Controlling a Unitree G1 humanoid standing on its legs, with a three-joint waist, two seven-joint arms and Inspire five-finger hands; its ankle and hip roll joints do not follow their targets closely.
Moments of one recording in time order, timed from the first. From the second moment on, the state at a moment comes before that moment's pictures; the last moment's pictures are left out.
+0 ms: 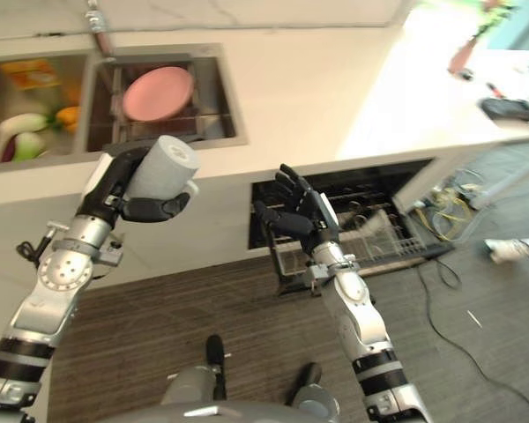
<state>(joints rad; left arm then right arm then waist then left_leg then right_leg) -0.14 0.65 -0.06 -0.04 -0.10 -0.10 0.06 -0.11 -0.23 0.19 0.05 0.56 -0.05 0.05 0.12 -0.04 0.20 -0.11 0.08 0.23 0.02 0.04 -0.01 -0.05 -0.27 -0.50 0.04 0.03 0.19</state>
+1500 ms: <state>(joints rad) -0.49 0.47 -0.38 0.23 0.17 -0.06 0.35 -0.13 -0.20 0.42 -0.07 0.83 -0.05 -0.10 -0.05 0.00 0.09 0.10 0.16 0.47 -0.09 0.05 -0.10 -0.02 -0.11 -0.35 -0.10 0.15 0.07</state>
